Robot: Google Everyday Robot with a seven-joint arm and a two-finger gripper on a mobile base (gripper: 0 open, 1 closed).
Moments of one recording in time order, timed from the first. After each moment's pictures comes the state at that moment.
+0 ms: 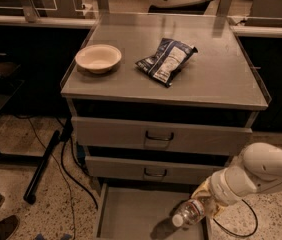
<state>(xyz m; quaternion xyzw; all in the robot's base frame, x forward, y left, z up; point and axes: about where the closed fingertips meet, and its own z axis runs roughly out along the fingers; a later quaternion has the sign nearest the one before) 0.427 -0.202 0.525 -0.36 -0.90 -0.25 0.07</state>
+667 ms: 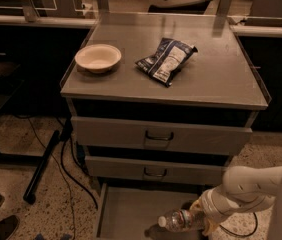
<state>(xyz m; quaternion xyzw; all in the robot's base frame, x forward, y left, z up) 0.406 -0.208 0.439 -0.51 -0.84 -0.16 0.06</state>
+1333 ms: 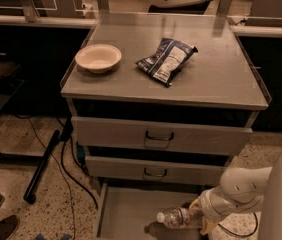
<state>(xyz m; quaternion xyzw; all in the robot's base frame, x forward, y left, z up) 0.413 -0.208 0.422 -0.54 -0.82 -0.16 0.05</state>
